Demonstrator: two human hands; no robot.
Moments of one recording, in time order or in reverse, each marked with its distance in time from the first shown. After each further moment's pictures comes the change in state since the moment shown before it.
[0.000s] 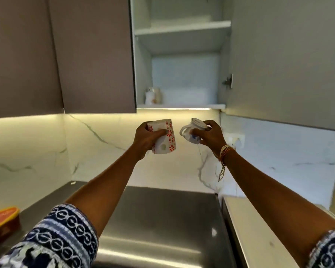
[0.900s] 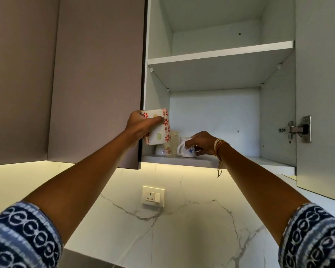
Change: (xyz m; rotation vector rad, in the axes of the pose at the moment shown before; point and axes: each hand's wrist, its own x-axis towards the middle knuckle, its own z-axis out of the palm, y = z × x) left_hand 0.300 0.060 -0.039 0.128 0.180 0.310; right_hand 0.351 0.004 0.122 -0.366 -0.396 0.049
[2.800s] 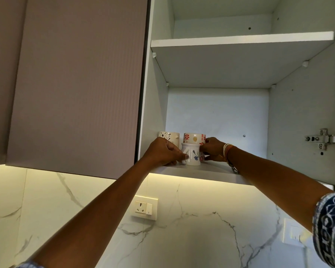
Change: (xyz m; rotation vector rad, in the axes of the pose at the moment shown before) left_hand 0.028 -0.090 0.060 0.146 -0.358 -0.037; right_hand 0.082 0.036 -0.012 0.073 0.099 0.181
